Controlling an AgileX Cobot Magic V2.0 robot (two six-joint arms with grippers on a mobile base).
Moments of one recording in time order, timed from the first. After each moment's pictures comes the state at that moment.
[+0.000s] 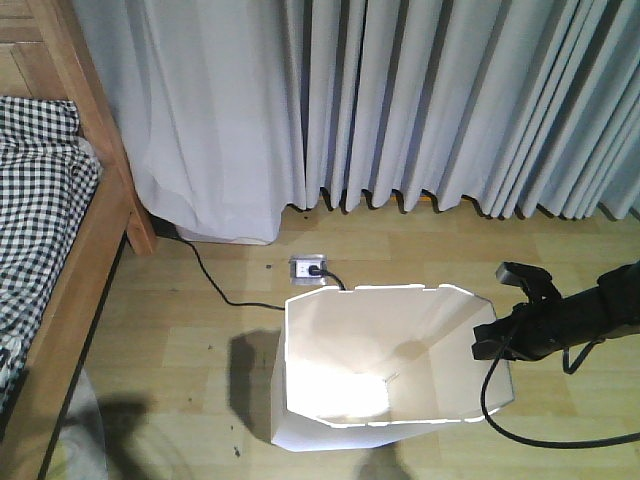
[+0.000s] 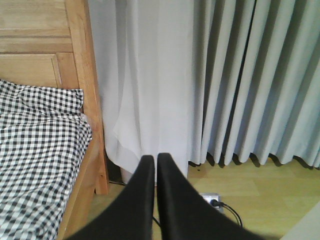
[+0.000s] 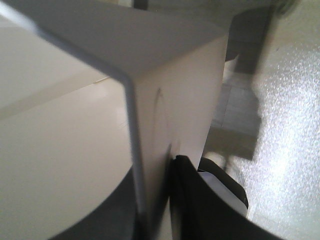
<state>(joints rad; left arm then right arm) 0.00 -0.01 0.03 -0.02 0.27 -0.02 -0.25 2.37 -0.91 1.29 0.58 -1.62</state>
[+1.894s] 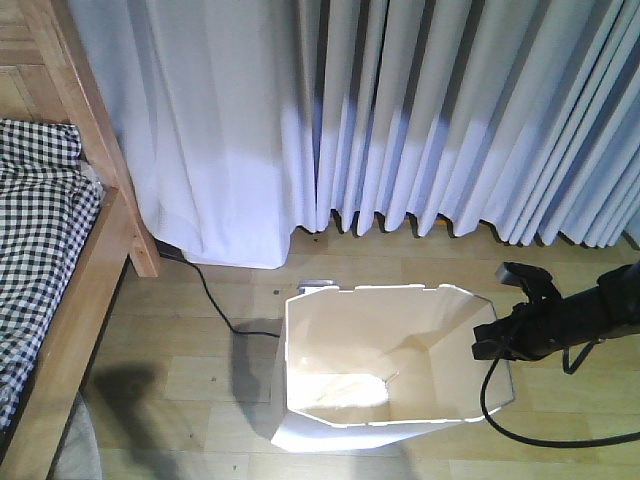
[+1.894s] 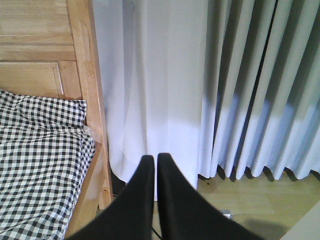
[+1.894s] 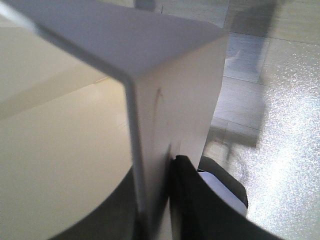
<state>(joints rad) 0.00 -0.01 0.03 -0.02 0.27 -0.02 -0.25 2.37 -0.91 1.29 0.57 -1.62</state>
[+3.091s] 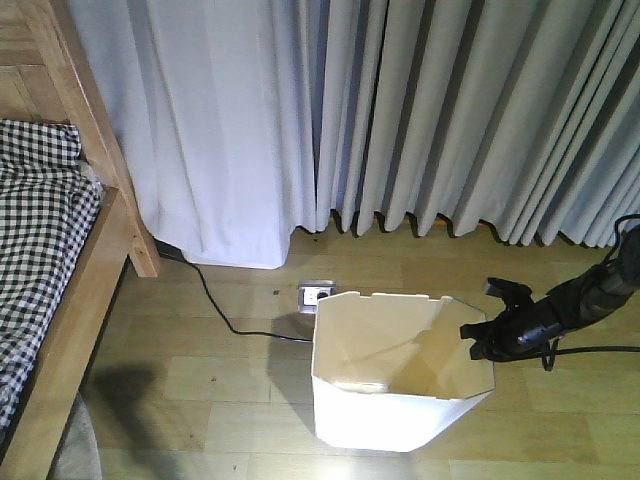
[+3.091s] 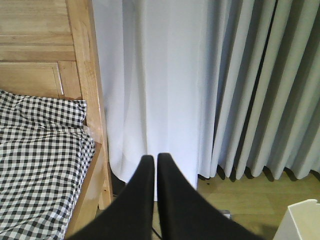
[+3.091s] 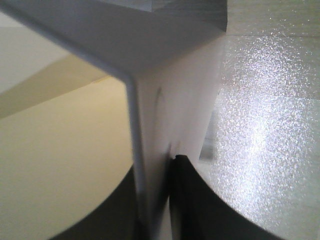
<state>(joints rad) 0.00 -0.01 0.03 -0.02 0.27 -0.02 -0.25 2.92 -1.56 0.98 0.47 -1.16</state>
